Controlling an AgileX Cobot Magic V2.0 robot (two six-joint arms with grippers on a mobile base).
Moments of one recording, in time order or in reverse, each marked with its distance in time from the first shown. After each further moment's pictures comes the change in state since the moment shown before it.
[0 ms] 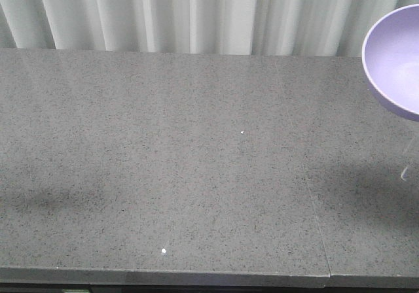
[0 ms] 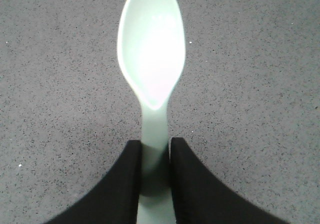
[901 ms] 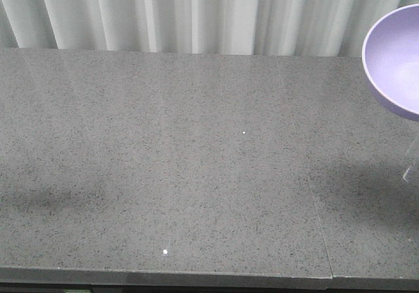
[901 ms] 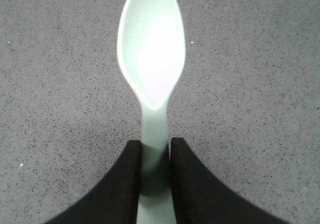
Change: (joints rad) left arm 0.000 0.000 0.000 0.000 0.000 0.000; right arm 0.000 0.000 0.000 0.000 -0.001 0.000
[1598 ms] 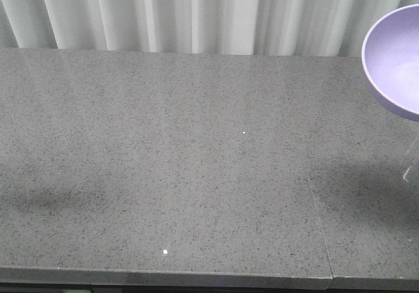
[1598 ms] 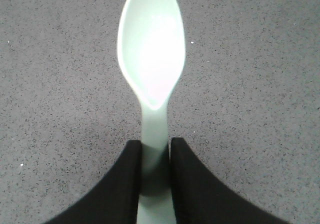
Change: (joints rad) left arm 0.000 0.000 0.000 0.000 0.000 0.000; right arm 0.000 0.001 0.000 0.000 -0.001 0.001
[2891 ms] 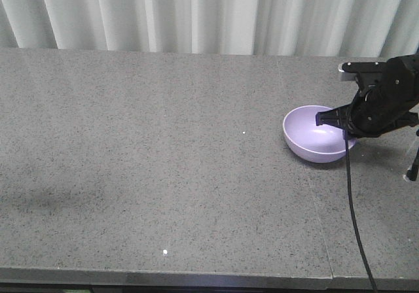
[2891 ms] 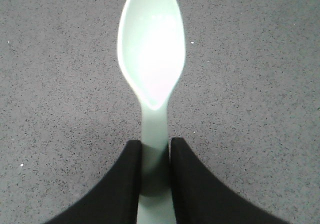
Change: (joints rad) left arm 0.000 0.000 0.000 0.000 -0.001 0.000; right arm -0.004 0.781 -0.005 0.006 -0.363 0.003
